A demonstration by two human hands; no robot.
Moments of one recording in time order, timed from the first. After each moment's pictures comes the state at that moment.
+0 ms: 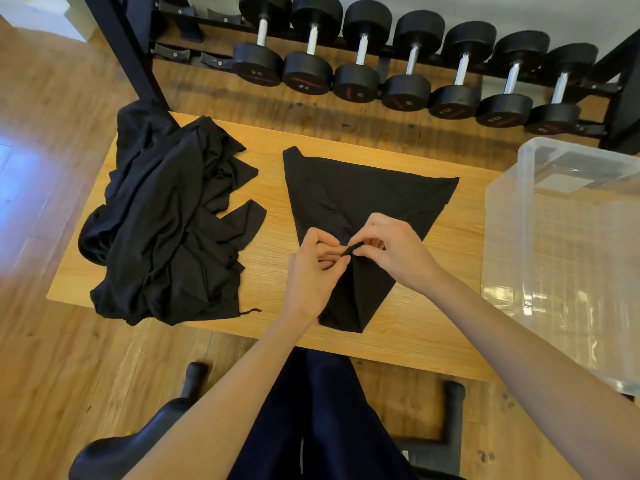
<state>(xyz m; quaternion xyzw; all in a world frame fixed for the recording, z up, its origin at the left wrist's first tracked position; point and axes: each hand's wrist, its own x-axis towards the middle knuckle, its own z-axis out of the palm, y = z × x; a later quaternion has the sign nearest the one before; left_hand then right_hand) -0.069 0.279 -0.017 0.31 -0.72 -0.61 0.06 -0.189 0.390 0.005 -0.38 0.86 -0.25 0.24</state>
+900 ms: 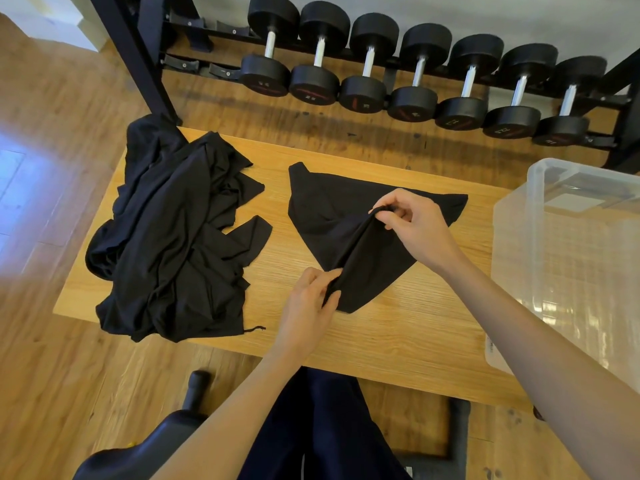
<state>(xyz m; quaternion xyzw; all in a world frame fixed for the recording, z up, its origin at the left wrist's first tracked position) -0.045 0.269 -0.047 0.24 -0.85 -0.47 0.00 -0.237 0.373 0.017 -0.25 0.86 -0.39 0.21</state>
